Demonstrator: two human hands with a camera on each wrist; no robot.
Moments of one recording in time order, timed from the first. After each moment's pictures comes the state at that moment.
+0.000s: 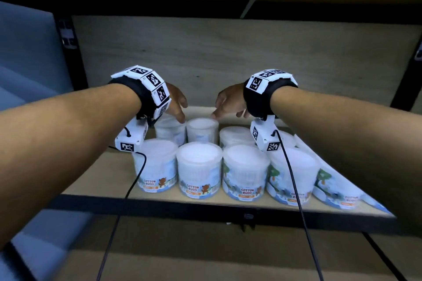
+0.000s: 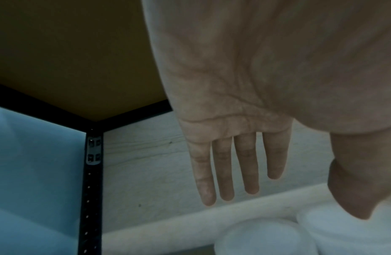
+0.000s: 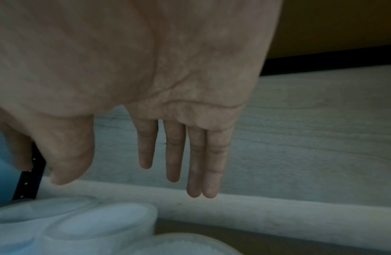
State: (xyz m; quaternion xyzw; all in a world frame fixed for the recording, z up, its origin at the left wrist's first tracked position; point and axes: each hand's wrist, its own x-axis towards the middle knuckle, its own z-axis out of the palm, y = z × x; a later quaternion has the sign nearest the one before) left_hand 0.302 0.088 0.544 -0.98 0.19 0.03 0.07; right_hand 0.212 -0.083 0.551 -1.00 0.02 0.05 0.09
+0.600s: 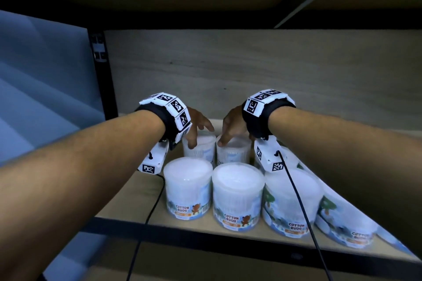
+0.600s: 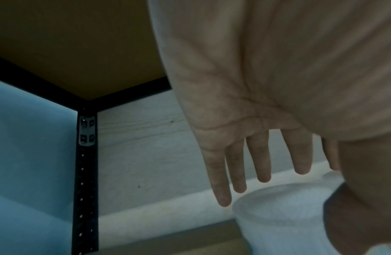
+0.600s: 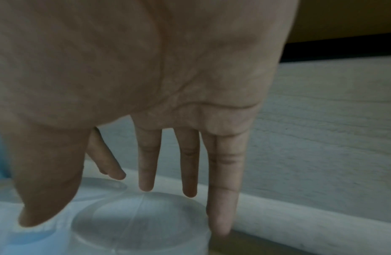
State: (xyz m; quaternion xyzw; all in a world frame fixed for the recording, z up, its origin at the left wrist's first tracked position) left_hand 0.327 0.119 0.531 -0.96 0.24 0.13 0.07; right_hand 0.282 -0.026 0.532 -0.99 0.01 0.11 0.00
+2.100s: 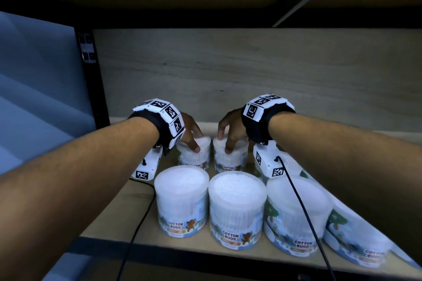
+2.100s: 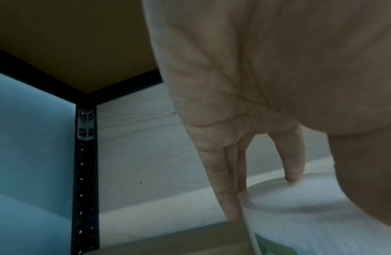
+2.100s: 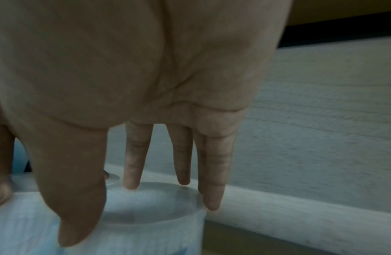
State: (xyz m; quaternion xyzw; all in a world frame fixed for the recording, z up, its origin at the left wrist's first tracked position) left_hand 0.356 0.117 0.512 -0.97 0.22 0.06 0.05; right_hand 0.309 -0.048 0.523 -0.99 -0.07 0.08 0.01
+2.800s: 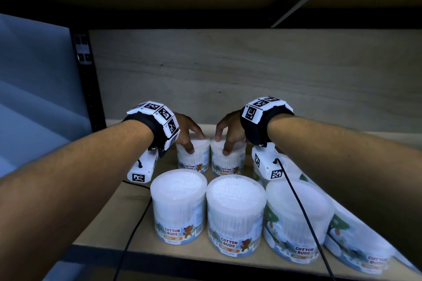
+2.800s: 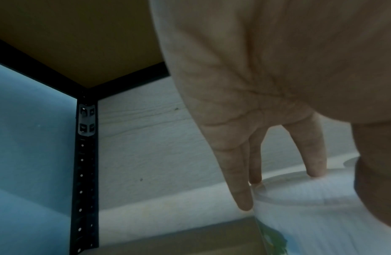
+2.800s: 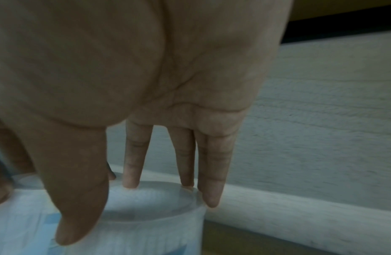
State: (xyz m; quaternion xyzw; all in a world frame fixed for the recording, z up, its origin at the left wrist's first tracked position) left_hand 0.367 0.119 0.512 -0.96 0.26 0.06 0.05; right_hand 0.322 -0.052 0.517 -1.00 -0.06 0.07 0.03
